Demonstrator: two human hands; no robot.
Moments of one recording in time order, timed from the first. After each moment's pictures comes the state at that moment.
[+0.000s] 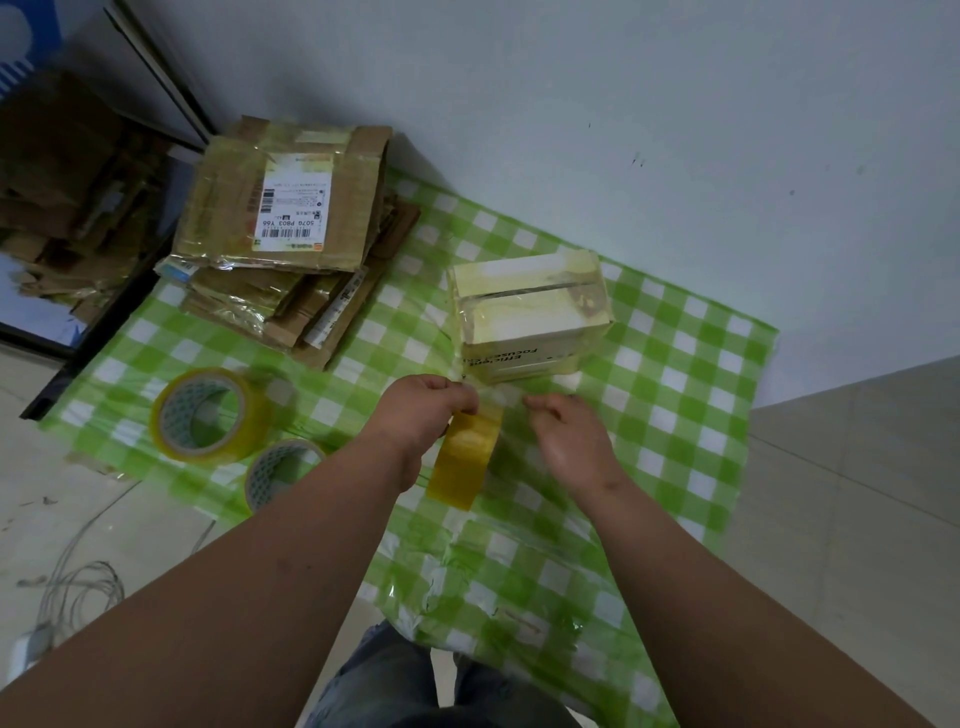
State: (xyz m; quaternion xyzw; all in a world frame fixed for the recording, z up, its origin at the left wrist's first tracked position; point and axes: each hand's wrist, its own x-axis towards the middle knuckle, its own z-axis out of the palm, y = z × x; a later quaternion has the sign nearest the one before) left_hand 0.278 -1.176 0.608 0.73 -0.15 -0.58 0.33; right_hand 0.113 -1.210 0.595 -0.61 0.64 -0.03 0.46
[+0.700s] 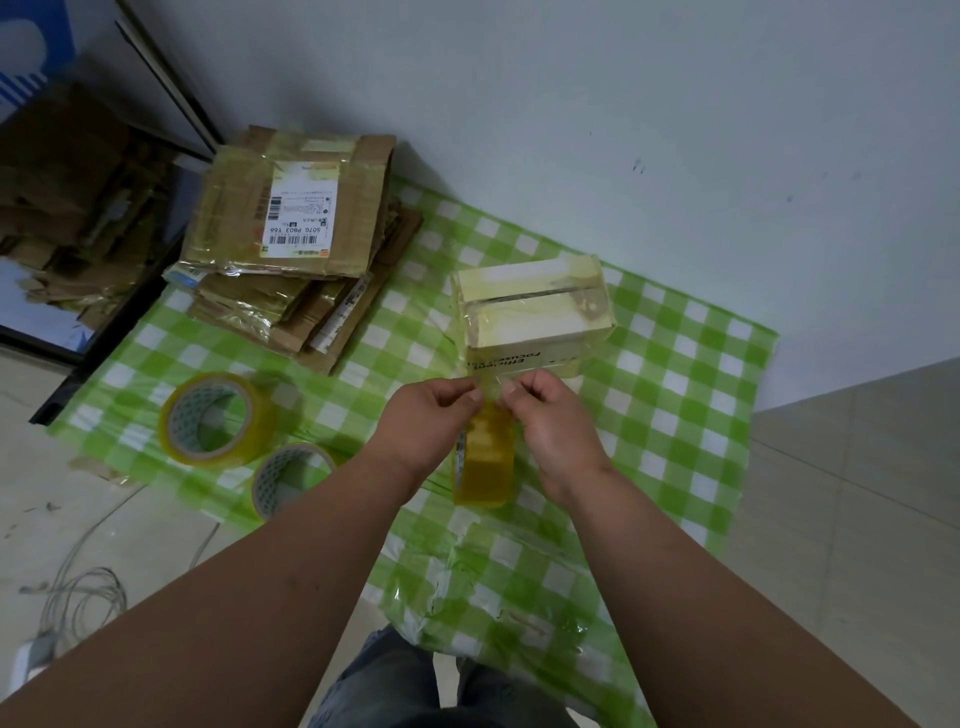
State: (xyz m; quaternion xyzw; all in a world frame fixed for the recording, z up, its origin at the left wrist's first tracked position) left_hand 0.277 -1.164 0.614 0.73 -0.28 -0.52 0.35; right_hand 0.145 -1.205 0.615 -0.44 0.61 -0.21 0.62
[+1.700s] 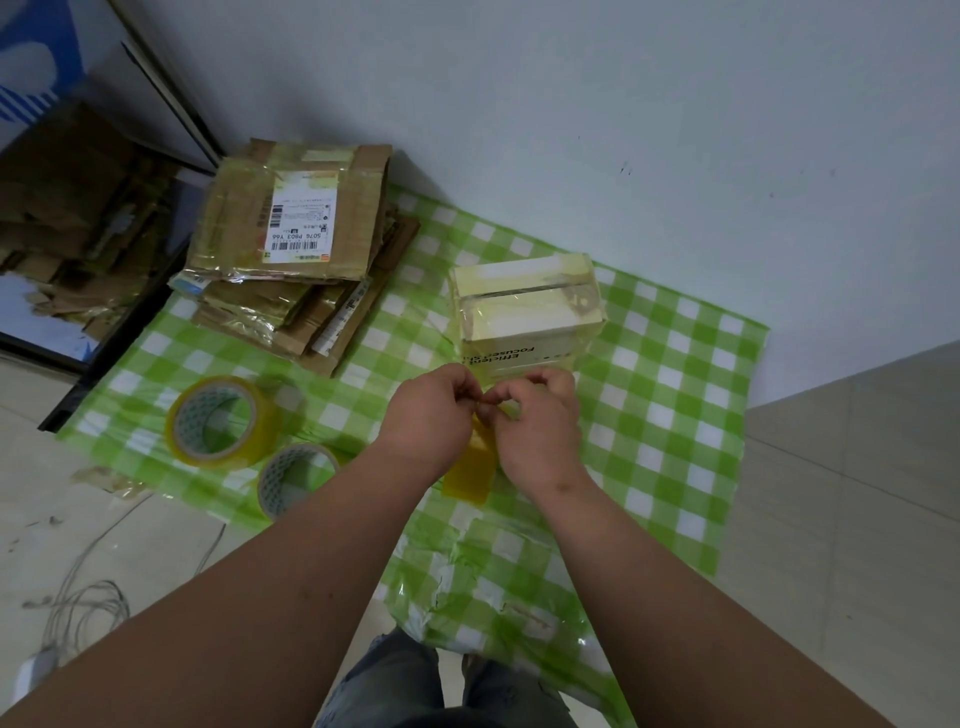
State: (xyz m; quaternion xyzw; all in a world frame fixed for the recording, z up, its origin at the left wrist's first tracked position) left_hand 0.269 -1.170 0.627 0.79 -0.44 -0.39 0.18; right_hand 0.152 -1.188 0.603 -0.62 0.64 -0.15 0.42
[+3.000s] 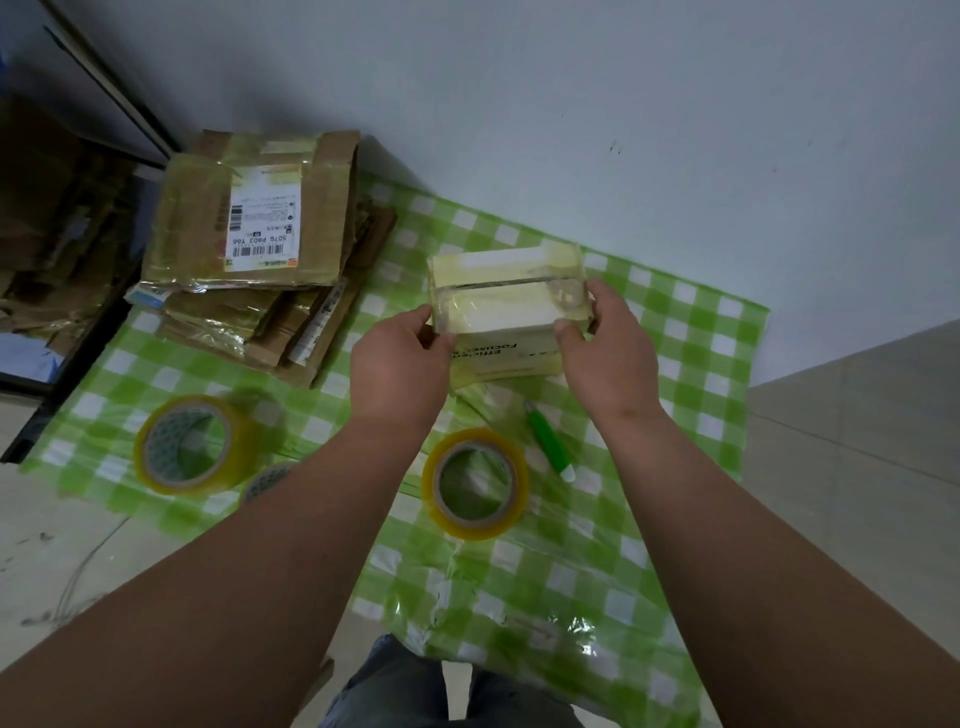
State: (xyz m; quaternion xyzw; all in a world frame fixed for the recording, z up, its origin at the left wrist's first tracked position) left_hand 0.285 -1.211 0.628 0.82 -0.41 -0.28 0.27; right_hand 0.113 -1.264 0.627 -0.62 0.67 -0.22 0.34
